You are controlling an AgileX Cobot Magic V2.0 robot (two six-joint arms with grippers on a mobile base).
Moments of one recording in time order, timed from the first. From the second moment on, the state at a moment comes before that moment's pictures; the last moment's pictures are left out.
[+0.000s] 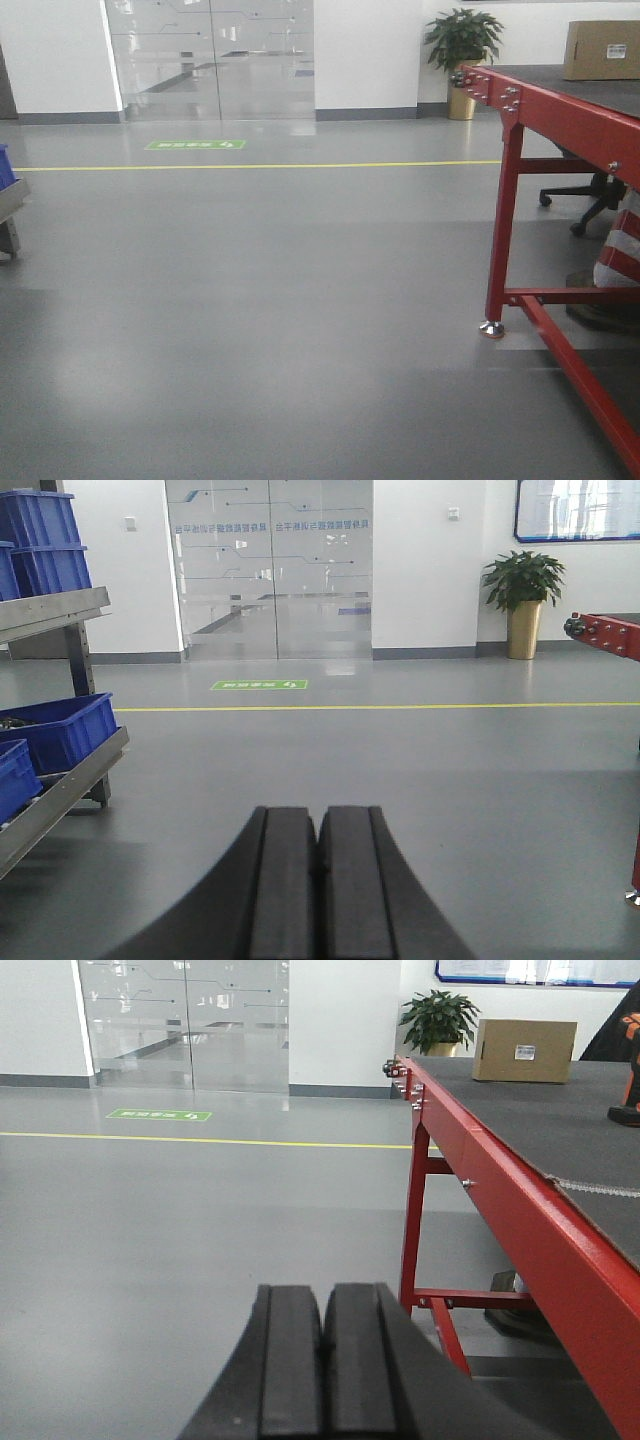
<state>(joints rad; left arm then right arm) 0.07 0.00 0.00 0.04 0.00 0.03 -0.09 0.00 0.00 0.11 0.09 -0.09</state>
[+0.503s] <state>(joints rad) 0.07 0.00 0.00 0.04 0.00 0.03 -0.09 0.00 0.00 0.11 0.09 -0.09</state>
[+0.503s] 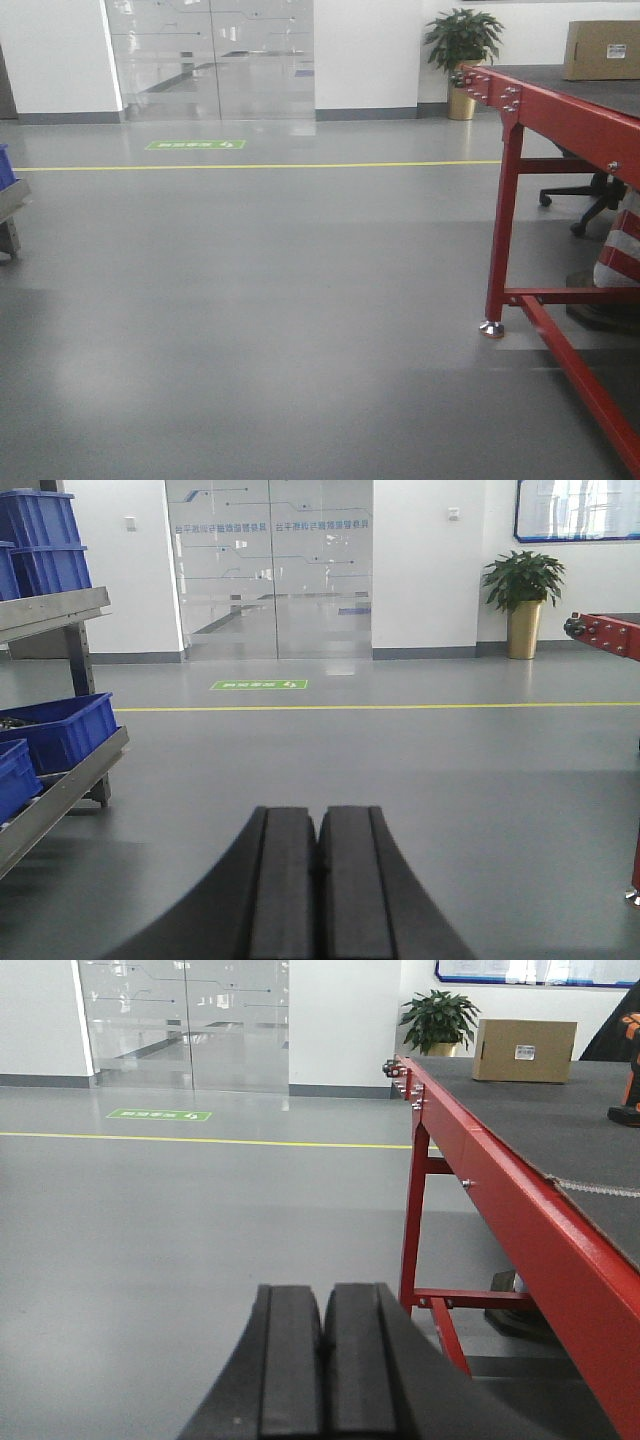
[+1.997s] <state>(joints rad) 0.07 0.00 0.00 0.04 0.00 0.03 -0.16 0.00 0.00 0.11 0.09 -0.09</state>
